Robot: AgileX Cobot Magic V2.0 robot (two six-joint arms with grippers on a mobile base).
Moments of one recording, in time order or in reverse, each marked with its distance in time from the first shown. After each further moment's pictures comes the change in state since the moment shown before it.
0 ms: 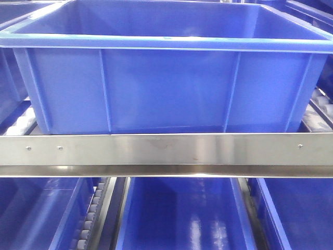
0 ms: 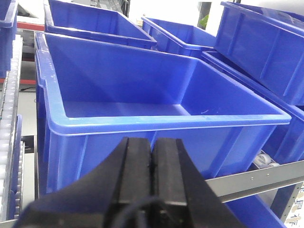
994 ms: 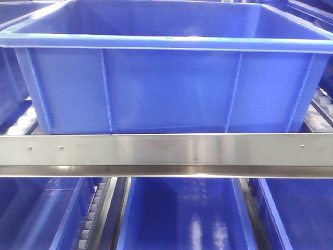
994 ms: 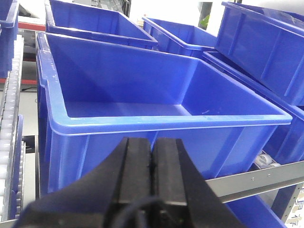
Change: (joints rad) left arm 0.000 0.000 0.000 0.000 0.000 0.000; right arm -0.002 0.000 0.000 0.008 -0.009 -0.003
